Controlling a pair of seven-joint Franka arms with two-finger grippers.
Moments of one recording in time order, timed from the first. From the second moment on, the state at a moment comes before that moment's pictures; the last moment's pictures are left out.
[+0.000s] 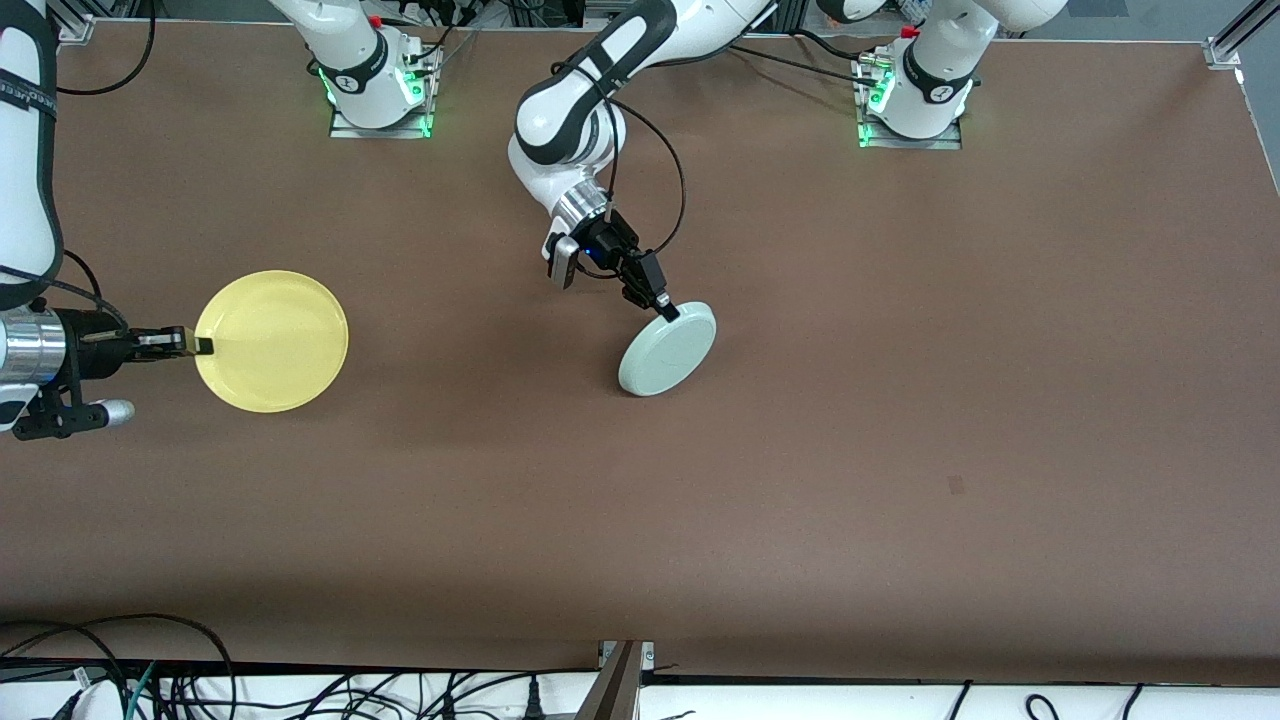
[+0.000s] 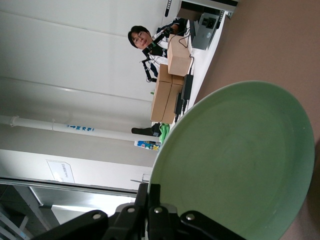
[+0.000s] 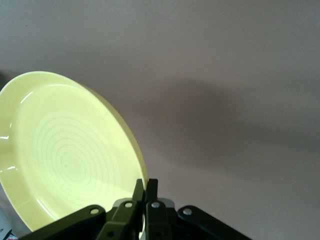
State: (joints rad) left arm -1.20 1.00 0.07 -1.27 1.24 1.45 -0.90; right arm -0.13 0.50 0.01 -1.31 0.18 1.47 -0.26
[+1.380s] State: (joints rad) left arm -1.36 1.02 0.06 -1.24 0.96 1.65 -1.24; right arm -0.10 0.52 0.02 -1.32 0.18 1.46 -0.26
